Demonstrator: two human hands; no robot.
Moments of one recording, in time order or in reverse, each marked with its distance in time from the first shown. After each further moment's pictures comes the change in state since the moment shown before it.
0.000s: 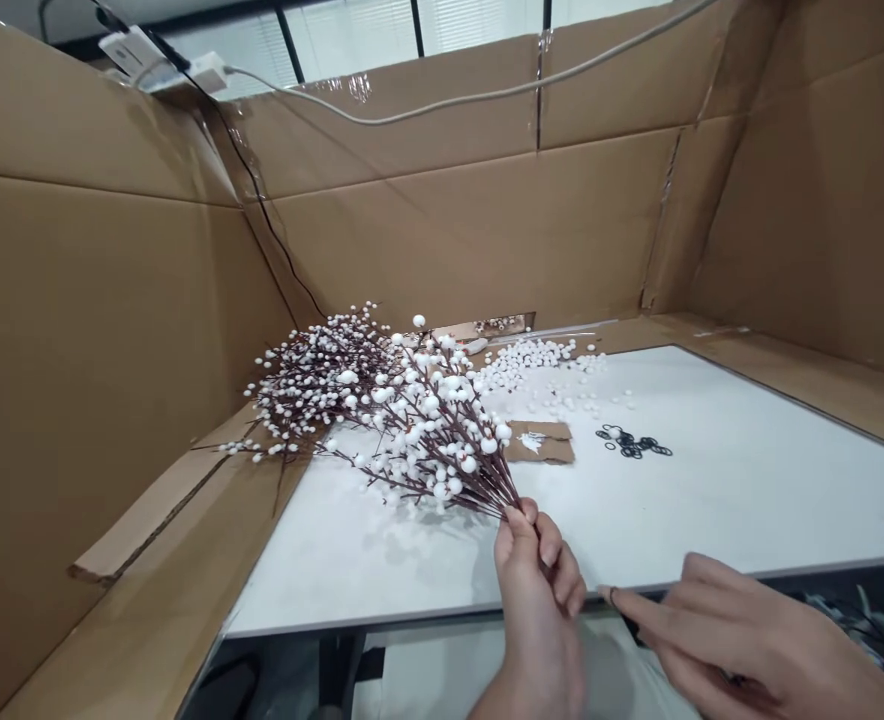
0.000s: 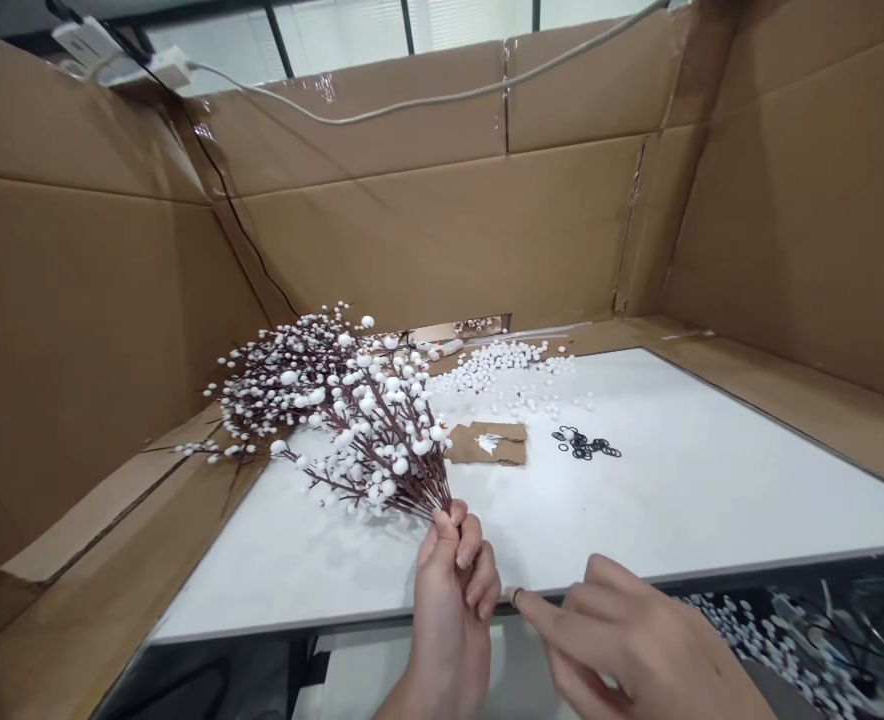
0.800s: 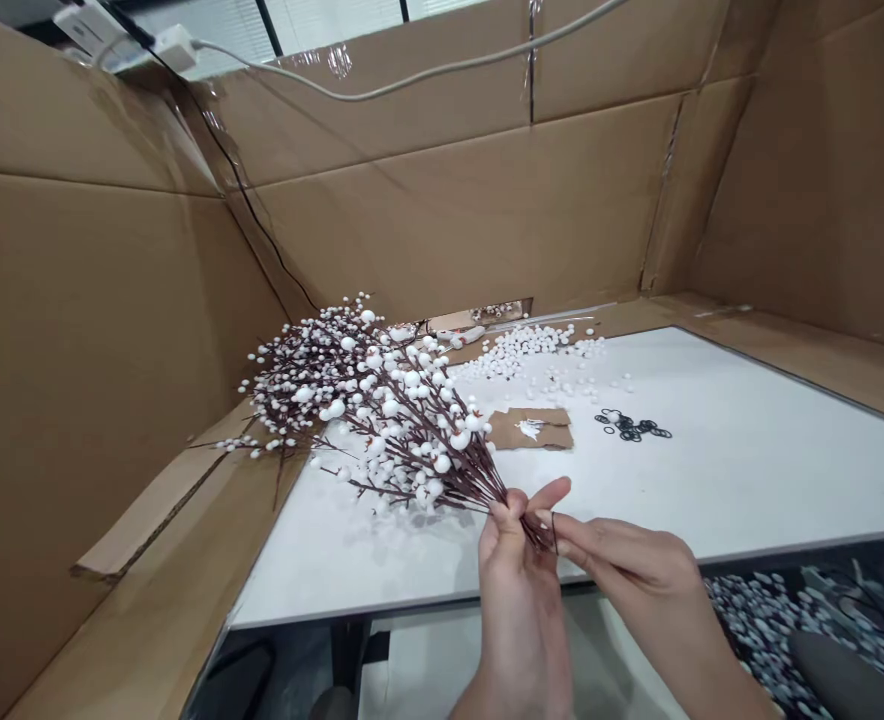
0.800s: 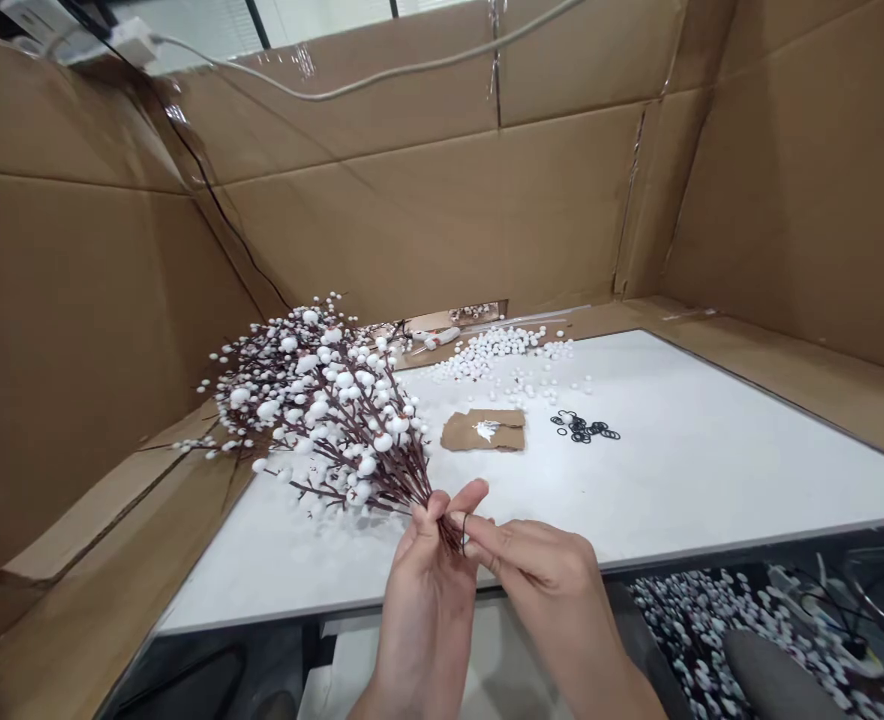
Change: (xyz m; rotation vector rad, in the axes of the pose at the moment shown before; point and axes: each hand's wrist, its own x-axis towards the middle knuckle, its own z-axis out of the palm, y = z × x) left_hand -0.013 0.017 -0.002 -0.009 0.097 -0.052; right_hand 0.021 -0.004 0.056 0.503 0.262 0.311
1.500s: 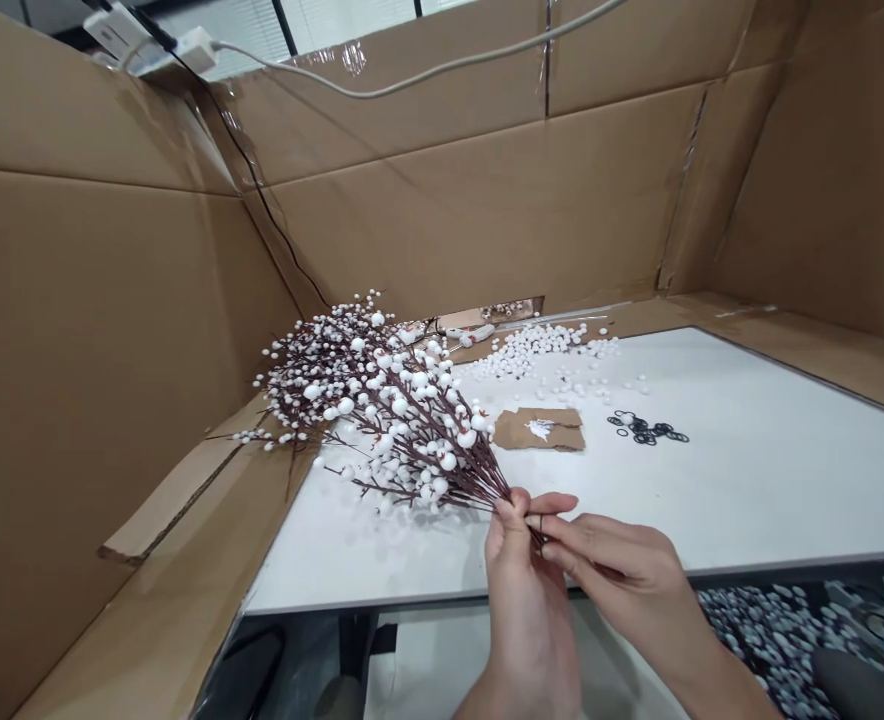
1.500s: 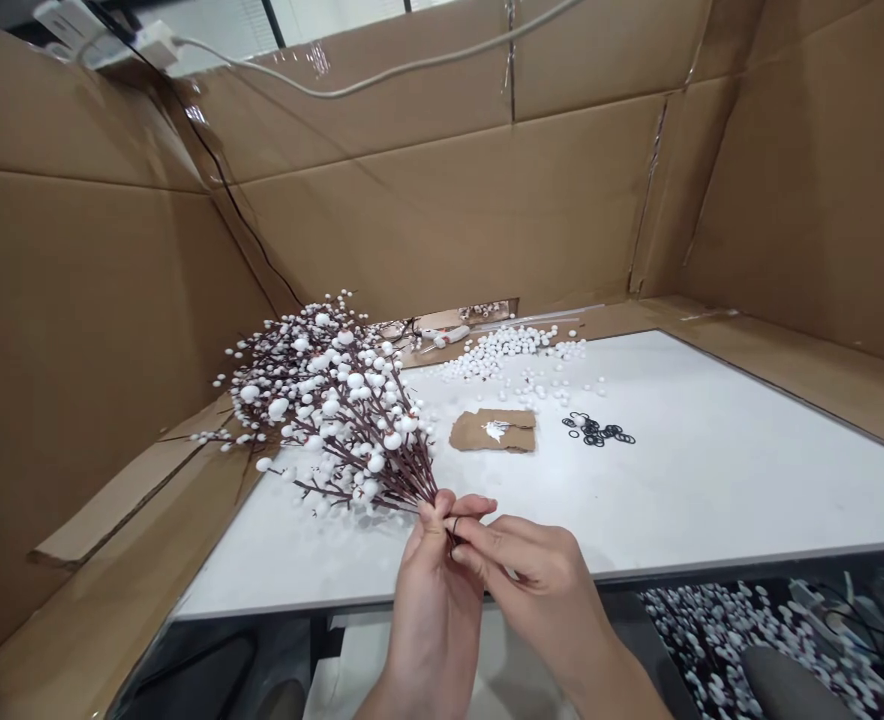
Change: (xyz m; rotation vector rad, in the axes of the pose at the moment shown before) left_hand 0.003 -0.004 -0.001 0.003 0.006 0.050; right_hand 0.004 0.003 0.007 0.013 -0.072 -0.121
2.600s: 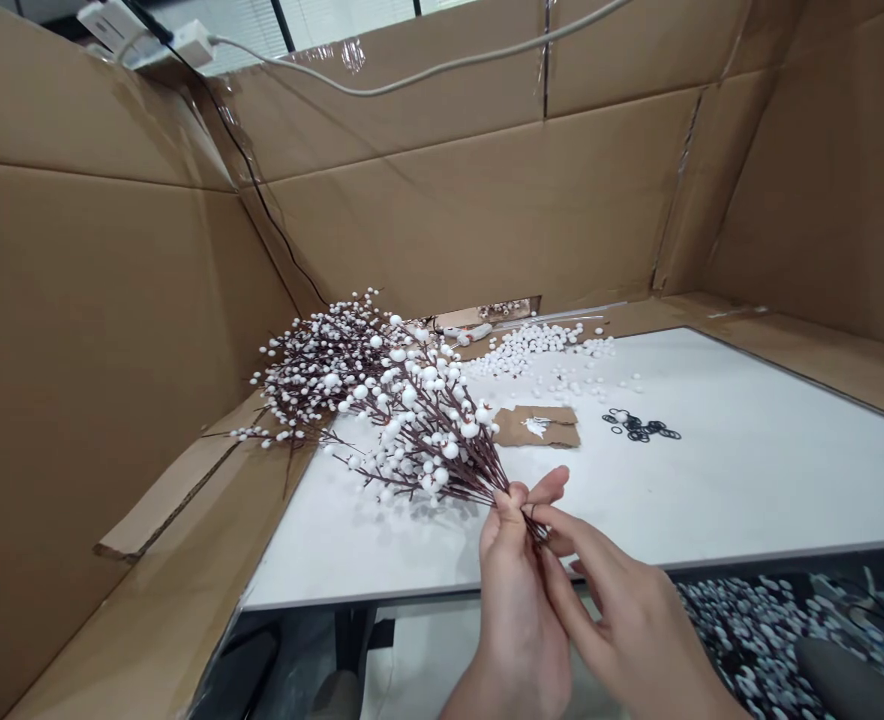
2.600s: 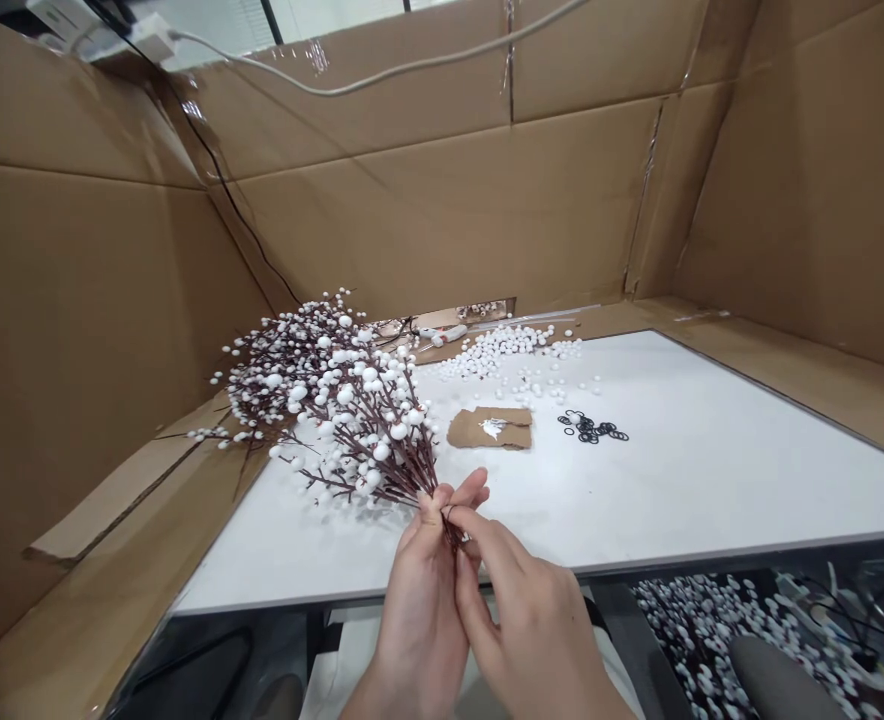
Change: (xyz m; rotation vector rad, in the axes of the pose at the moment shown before) left_hand -0.006 0.009 0.003 0.102 0.021 -0.106; right_hand -0.012 -0.024 0.008 -0.484 -0.086 0.030
